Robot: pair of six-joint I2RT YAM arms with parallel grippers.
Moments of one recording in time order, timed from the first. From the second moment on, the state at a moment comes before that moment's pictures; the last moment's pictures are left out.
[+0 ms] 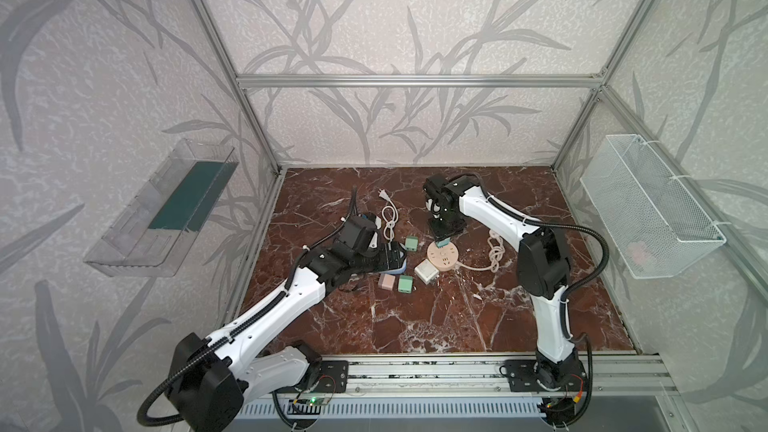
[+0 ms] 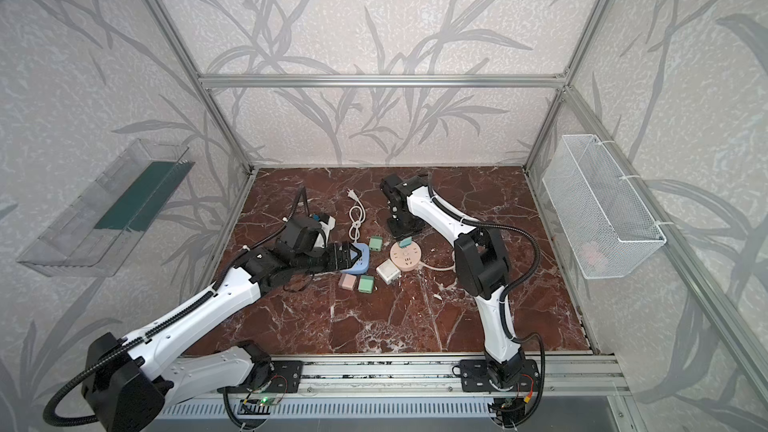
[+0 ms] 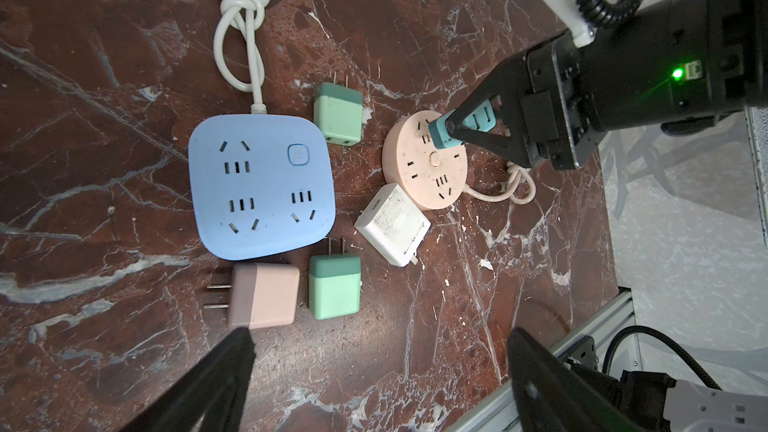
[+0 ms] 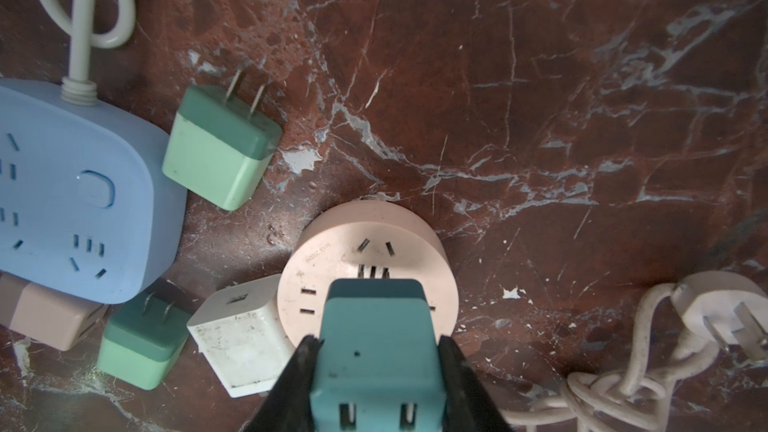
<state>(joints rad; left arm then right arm) -0.59 1.14 0.87 -0.54 0.17 -0.69 0.60 2.11 1.86 -1.18 0.00 0.19</state>
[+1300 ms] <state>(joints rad) -0.59 1.14 0.84 -0.51 0.17 -0.69 0.61 2.12 1.84 -1.16 0.04 0.21</state>
